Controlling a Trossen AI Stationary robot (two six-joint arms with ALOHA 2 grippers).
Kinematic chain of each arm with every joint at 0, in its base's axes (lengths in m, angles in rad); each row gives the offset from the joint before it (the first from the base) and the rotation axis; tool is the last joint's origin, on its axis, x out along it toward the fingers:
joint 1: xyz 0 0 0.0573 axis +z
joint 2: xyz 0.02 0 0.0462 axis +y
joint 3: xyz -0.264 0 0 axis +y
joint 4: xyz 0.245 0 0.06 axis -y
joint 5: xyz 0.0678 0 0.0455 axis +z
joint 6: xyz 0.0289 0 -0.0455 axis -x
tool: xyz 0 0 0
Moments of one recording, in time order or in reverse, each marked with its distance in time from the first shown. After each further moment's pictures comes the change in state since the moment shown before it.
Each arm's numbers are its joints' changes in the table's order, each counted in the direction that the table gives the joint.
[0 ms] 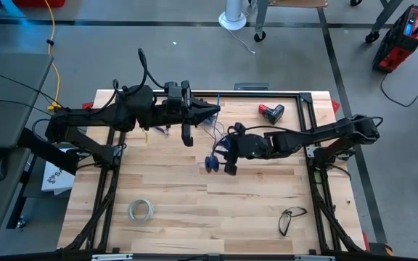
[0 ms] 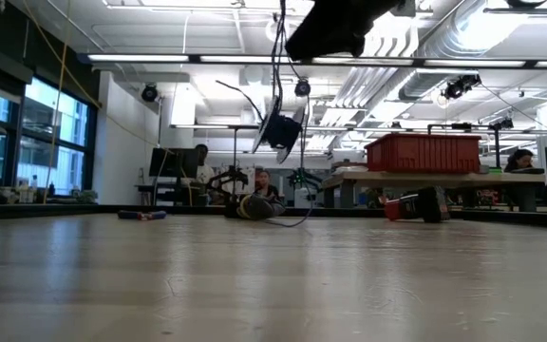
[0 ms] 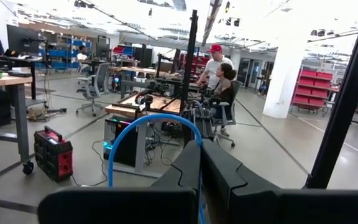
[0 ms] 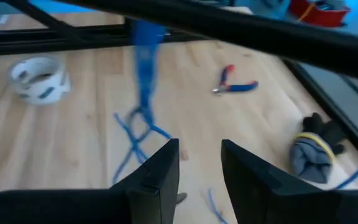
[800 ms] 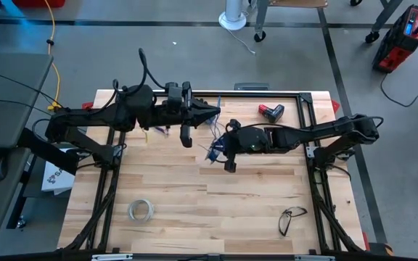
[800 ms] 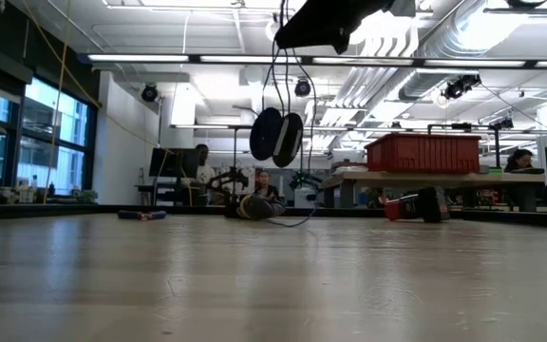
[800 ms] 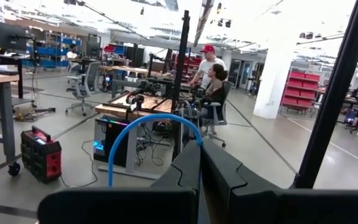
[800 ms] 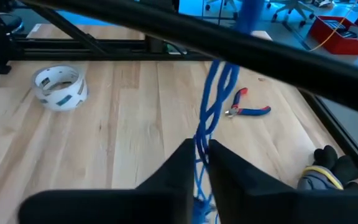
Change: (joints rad) left arm 0.000 0.000 0.000 0.010 -0.038 0.018; right arm -0.050 0.000 0.000 0.085 0.119 0.122
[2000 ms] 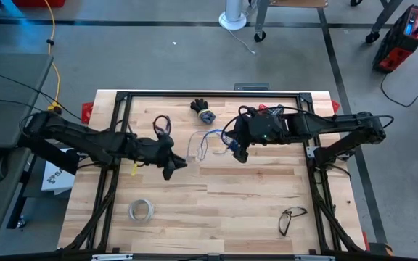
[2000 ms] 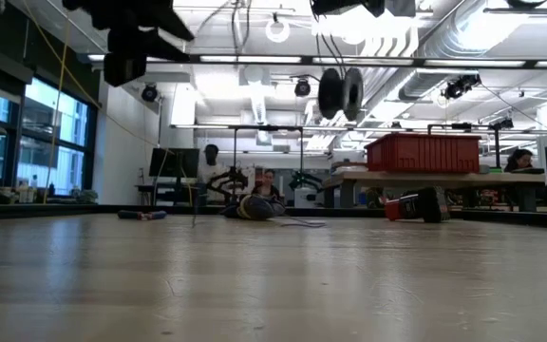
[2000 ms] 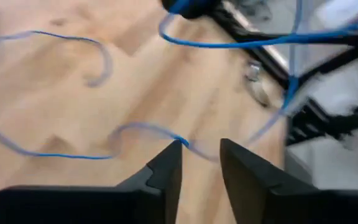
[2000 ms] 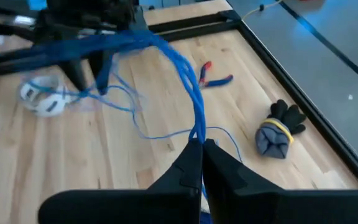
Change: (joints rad) left arm -0.182 -0.328 0.806 -0.232 0.047 0.687; right arm -0.001 -0.086 -0.281 -0.529 -0.105 -0.228
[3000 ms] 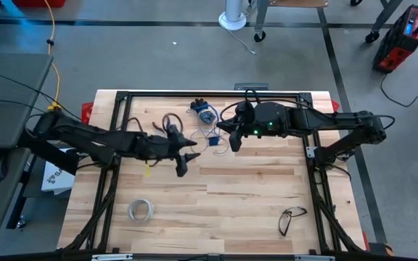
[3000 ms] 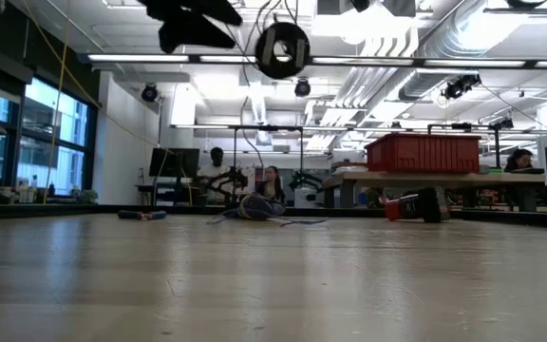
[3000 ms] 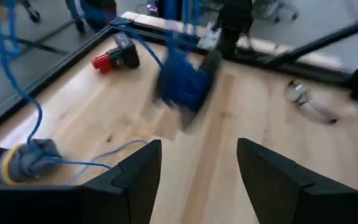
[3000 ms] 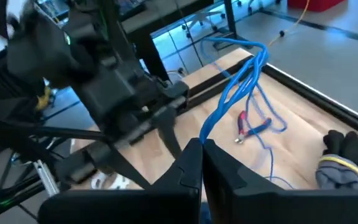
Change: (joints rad) left arm 0.025 0.159 -0.161 0.081 0.278 -0.545; right arm -0.058 -0.006 0.000 0.273 0.104 -0.223
